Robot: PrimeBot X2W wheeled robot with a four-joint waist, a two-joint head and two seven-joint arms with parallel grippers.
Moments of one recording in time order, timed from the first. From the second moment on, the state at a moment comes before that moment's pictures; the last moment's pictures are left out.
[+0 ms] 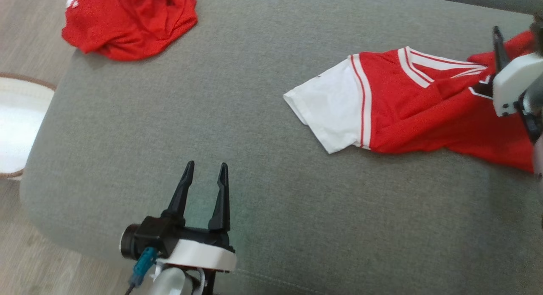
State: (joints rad) left arm -0.11 0.06 -0.41 0.20 -0.35 0.06 -0.25; right arm -0.81 -0.35 0.05 0.85 -0.20 0.12 0.01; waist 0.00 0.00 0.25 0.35
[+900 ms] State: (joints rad) left arm -0.05 0.07 -0.36 0.20 -0.32 0.05 -0.25; right arm -0.48 -0.21 -0.13 0.84 -0.08 0.12 -0.01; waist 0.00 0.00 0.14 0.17
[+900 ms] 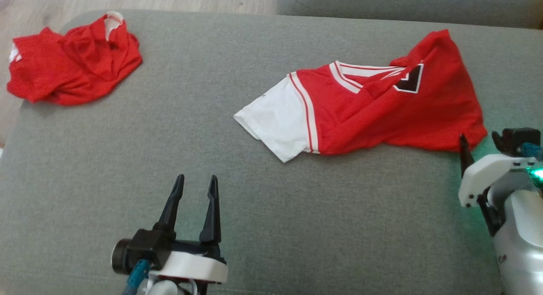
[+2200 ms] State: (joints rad) left arm -0.01 0.08 -0.37 0.22 -0.33 0.06 -0.25; right arm -0.06 -0.05 -0.34 0.32 -0.30 0.12 0.13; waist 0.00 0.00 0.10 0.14
